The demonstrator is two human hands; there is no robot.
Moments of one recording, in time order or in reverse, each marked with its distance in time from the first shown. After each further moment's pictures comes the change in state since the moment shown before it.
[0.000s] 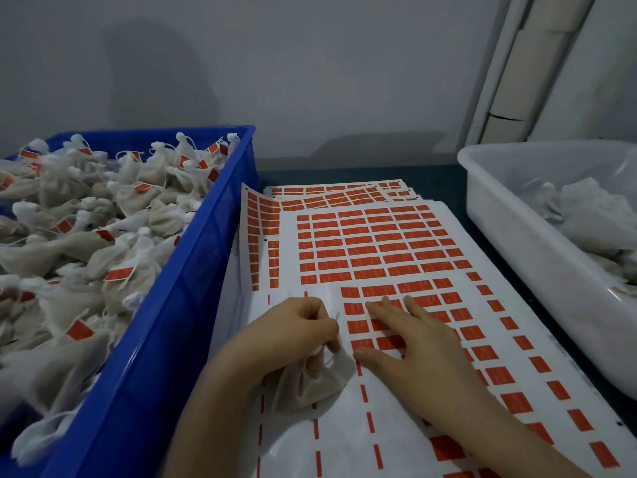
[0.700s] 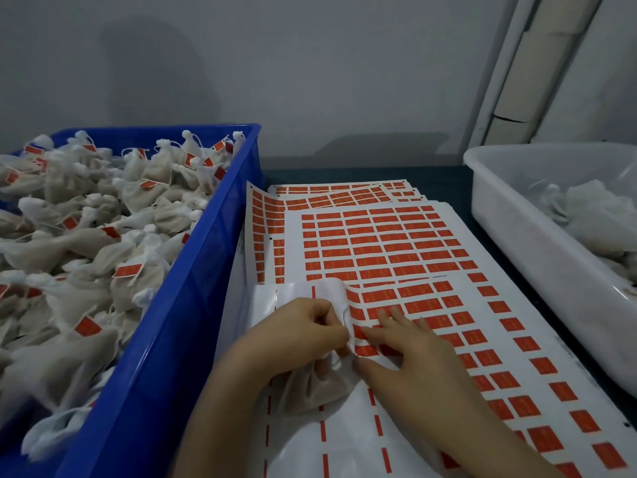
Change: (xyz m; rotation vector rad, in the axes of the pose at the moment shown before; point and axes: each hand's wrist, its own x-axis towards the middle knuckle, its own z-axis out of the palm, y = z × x) left_hand 0.002 -0.003 0.002 0.080 0.004 0.055; right_hand -0.007 -0.011 0.006 0.052 -0.072 0.023
